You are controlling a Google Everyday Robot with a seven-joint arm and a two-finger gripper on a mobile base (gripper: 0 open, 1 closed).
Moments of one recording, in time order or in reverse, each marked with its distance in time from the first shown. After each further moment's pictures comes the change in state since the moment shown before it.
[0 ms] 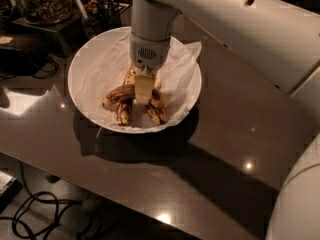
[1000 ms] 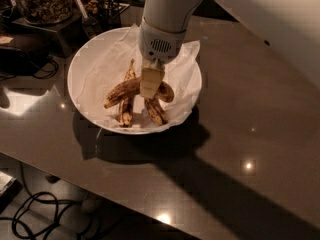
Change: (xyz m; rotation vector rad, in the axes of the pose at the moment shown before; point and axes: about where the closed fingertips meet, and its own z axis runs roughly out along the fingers) arm 0.001 0.022 -0.038 0.079 -0.109 -0.061
